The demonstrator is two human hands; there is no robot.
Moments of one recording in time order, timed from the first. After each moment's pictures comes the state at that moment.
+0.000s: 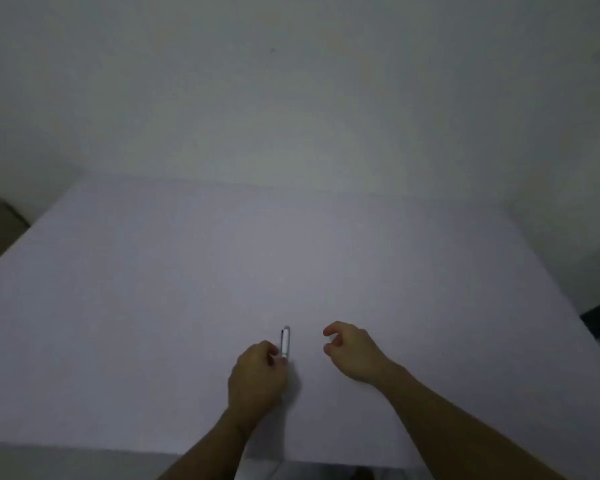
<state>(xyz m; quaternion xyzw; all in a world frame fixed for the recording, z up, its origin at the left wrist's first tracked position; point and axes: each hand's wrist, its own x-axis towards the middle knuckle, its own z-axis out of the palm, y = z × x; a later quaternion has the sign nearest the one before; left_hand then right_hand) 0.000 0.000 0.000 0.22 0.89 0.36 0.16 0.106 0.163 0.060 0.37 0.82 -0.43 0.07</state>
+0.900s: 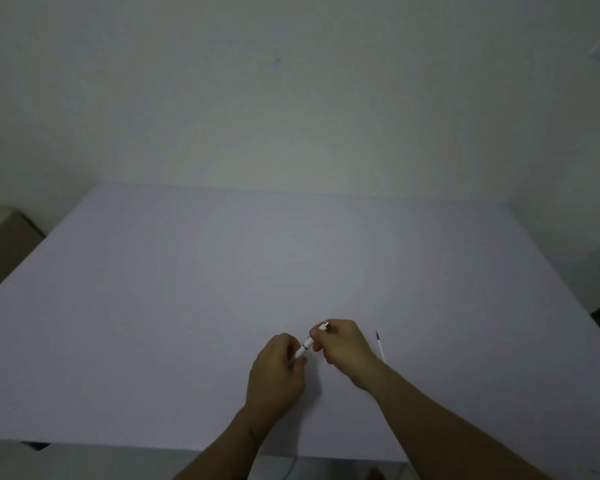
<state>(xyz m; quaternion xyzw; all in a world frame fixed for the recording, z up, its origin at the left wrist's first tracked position) 0.021 -0.007 0.008 0.31 0.86 0.38 0.16 0.088 0.123 0.053 0.43 0.66 -0.62 -0.04</state>
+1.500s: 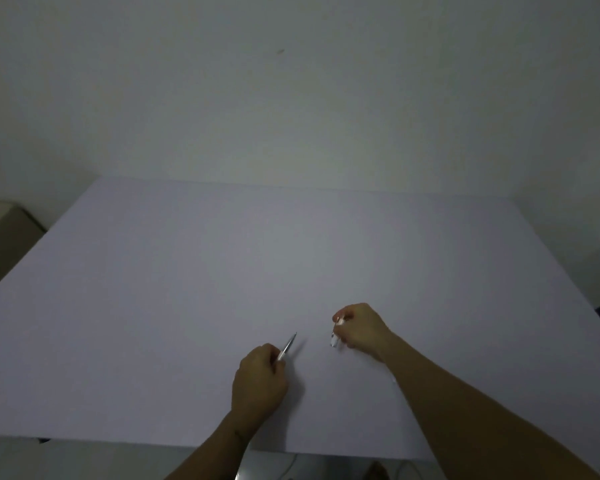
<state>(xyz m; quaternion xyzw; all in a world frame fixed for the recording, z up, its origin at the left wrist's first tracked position) 0.001 -0.037 0.004 0.23 0.89 0.35 0.17 0.081 0.162 0.050 0.45 0.75 -0.48 0.04</state>
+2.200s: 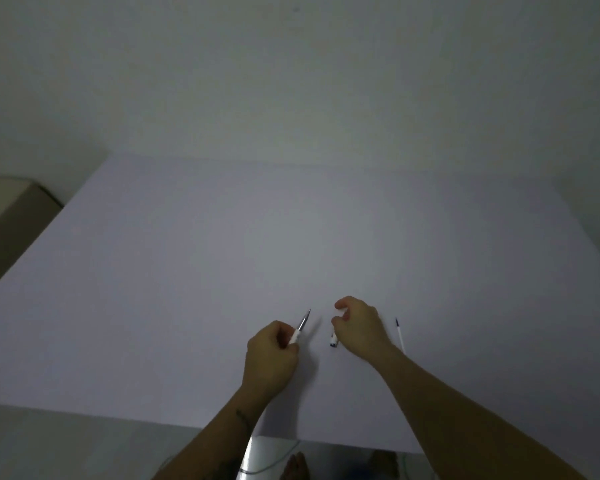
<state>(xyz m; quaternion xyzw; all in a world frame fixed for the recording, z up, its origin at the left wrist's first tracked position) -0.006 -0.028 0.006 0.16 0.87 0.41 0.24 0.068 0.140 -0.002 0.43 0.79 -0.43 0.00</state>
